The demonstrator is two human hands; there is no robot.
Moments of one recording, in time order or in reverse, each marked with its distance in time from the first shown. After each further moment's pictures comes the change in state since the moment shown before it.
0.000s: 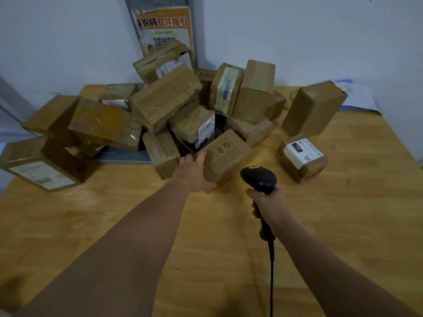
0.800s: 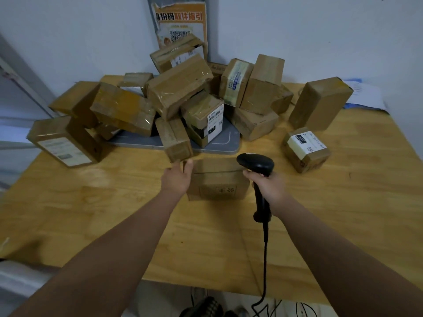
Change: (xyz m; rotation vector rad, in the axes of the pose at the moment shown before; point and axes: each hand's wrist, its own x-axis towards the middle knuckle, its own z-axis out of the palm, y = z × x) left_hand -0.080 -0.027 0.029 -0.694 0.304 -0.344; right_hand -0.019 -0.010 0.002 0.086 -0.091 -0.002
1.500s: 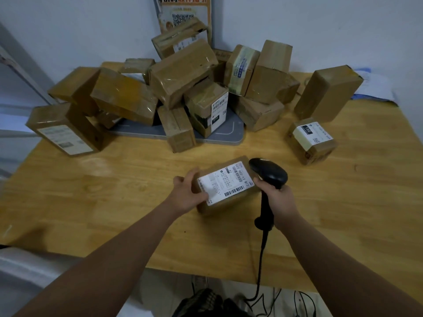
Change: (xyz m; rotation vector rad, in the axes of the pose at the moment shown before) left_hand -0.035 -0.036 0.007 0.057 -0.327 0.040; right_hand -0.018 0.043 -0.005 0.177 0.084 0.018
